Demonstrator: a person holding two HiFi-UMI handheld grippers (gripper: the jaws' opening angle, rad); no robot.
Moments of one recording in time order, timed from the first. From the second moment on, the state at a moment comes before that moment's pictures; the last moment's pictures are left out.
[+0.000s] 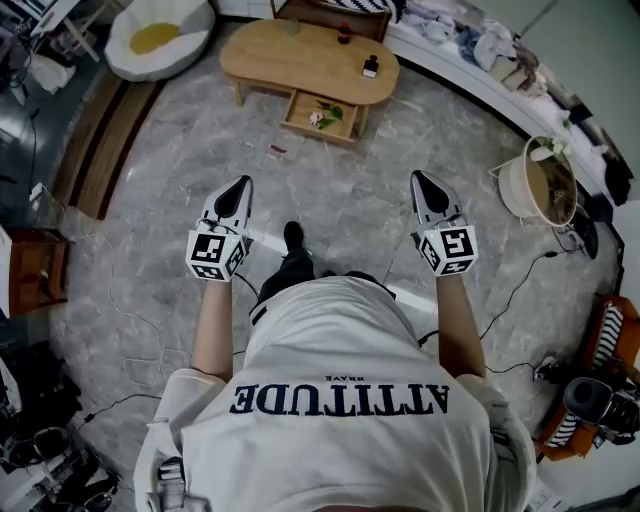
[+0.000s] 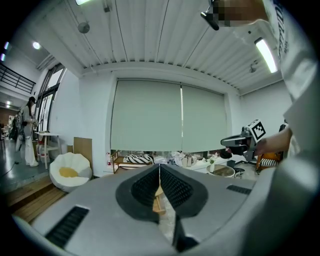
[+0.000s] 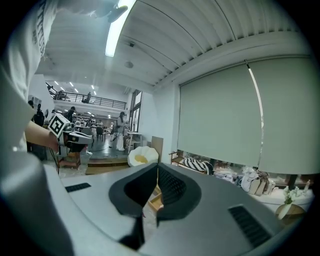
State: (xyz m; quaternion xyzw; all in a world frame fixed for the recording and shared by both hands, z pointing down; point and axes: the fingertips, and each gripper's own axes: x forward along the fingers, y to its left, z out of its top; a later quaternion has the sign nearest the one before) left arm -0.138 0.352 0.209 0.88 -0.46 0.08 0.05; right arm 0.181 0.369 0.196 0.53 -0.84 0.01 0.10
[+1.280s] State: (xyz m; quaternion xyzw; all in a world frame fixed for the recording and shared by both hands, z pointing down) left arm -0.221 0.095 0.228 0.92 -0.38 0.09 0.06; right arm 0.083 0.161 0.199 0.59 -0.79 0.03 0.14
